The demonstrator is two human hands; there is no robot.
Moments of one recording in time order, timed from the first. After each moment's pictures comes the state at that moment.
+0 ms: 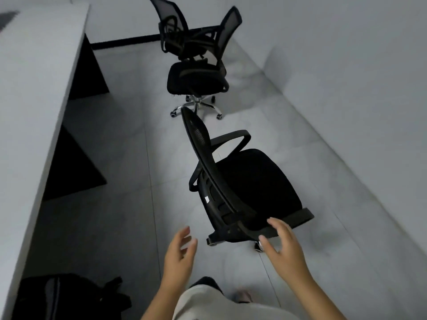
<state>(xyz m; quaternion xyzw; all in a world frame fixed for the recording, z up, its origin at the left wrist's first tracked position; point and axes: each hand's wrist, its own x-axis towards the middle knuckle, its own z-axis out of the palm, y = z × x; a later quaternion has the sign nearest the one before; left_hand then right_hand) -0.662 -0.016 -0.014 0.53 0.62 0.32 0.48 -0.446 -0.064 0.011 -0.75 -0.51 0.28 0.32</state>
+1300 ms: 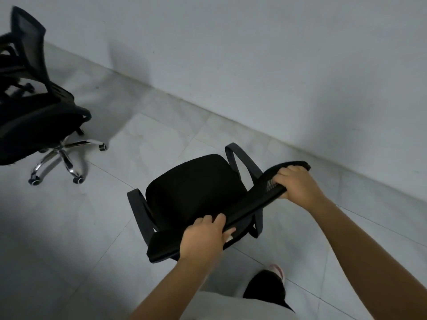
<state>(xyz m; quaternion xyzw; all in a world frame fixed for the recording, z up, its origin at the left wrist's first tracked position) -0.475 0.178 0.014 0.99 0.13 -0.03 0.09 -0.263 0.025 0.033 -0.86 -0.51 -0.06 0.04</state>
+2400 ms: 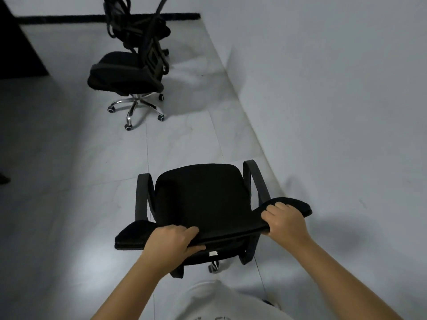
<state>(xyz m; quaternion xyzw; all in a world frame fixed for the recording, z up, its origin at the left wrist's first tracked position) -0.104 0.068 0.030 0.91 0.42 0.02 0.04 0.165 0.054 0.004 -0.54 -0.81 -0.15 0.16</state>
